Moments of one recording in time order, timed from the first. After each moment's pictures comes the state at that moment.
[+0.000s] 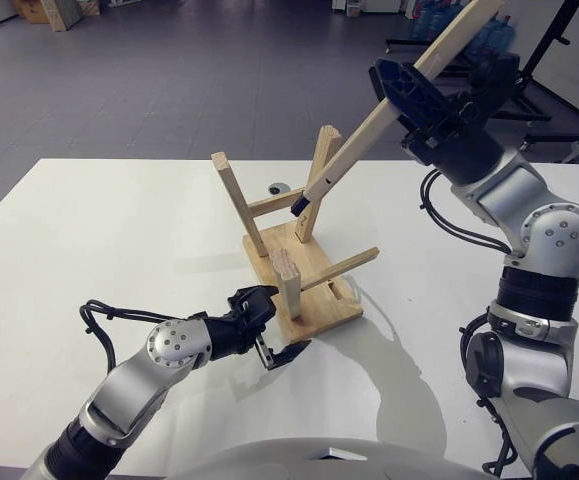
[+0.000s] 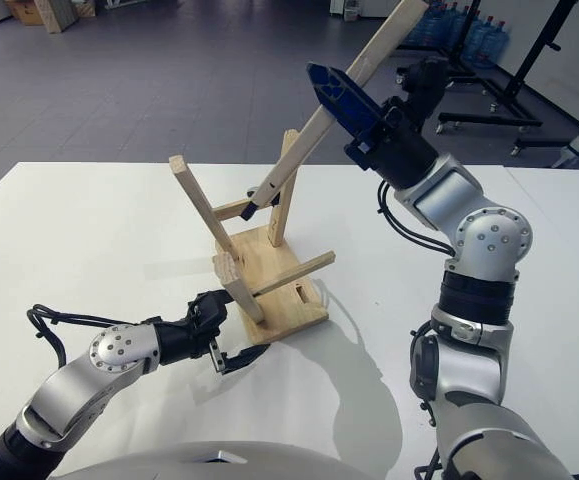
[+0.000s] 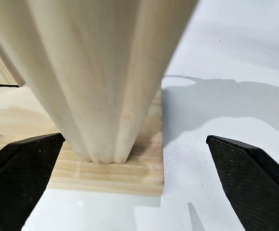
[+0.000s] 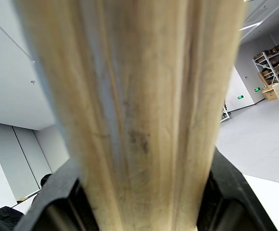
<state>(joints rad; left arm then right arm) 0.06 0.58 -0.43 -0.58 -0.25 0.58 -0.56 -0.68 -0.42 -0.30 -0.05 1.45 0.89 0.42</state>
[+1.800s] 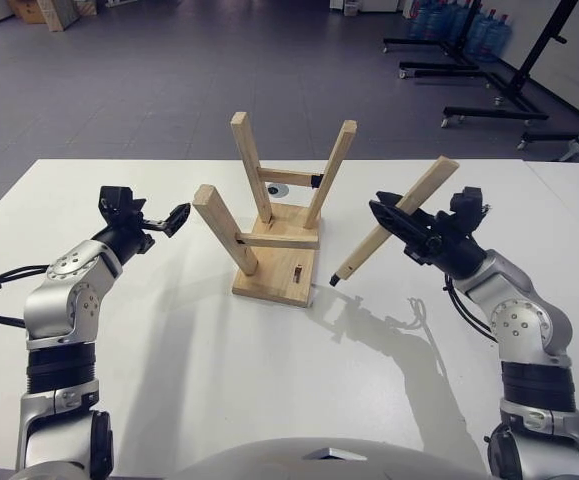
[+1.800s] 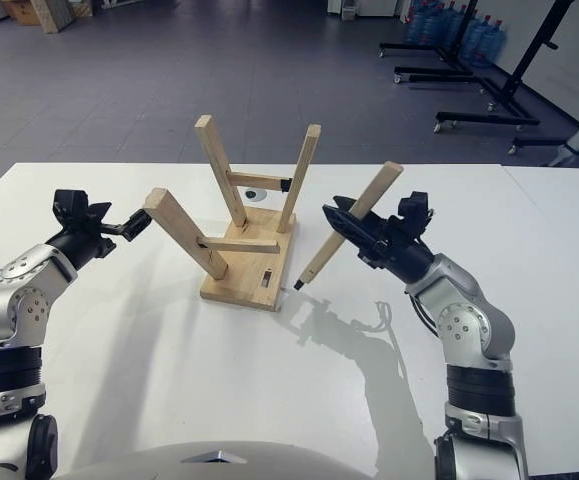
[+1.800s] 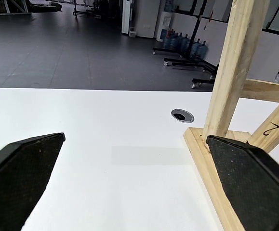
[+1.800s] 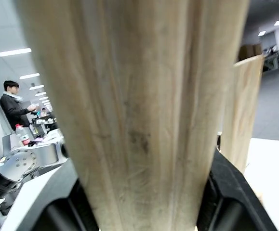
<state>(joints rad) -0.27 0.47 0.27 -0.03 -0.43 0.63 -0.42 -0.19 -0.42 -0.24 -0.09 0.86 0.45 0.86</state>
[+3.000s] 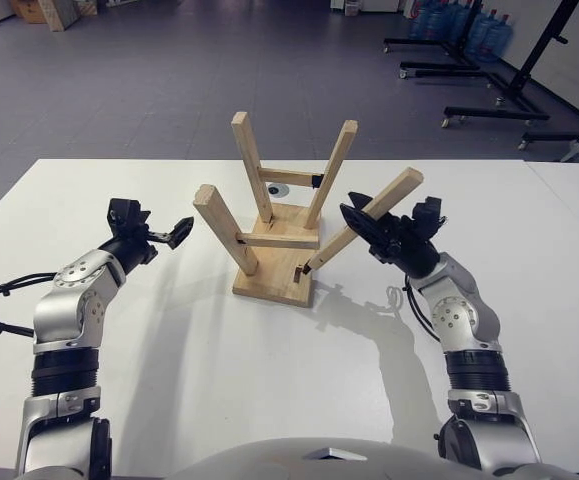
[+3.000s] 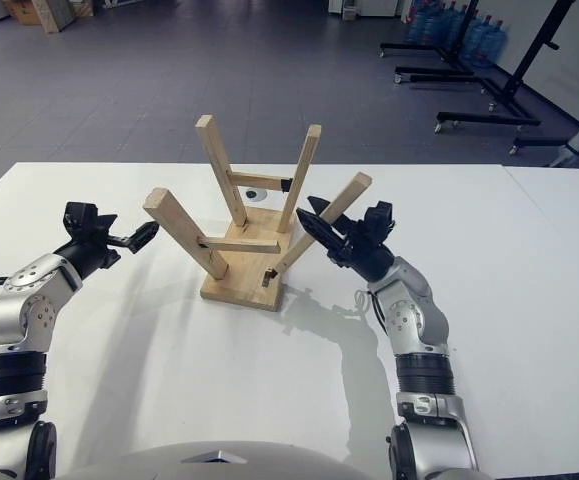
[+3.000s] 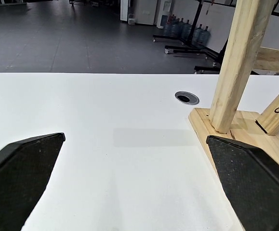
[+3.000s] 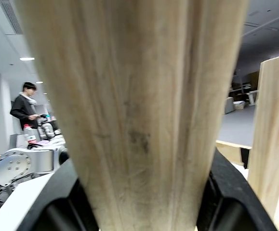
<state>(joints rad) -0.25 0.47 0.23 0.02 -0.38 0.58 -0.46 -0.26 -0.22 -0.12 0.13 0.69 0.16 1.03</state>
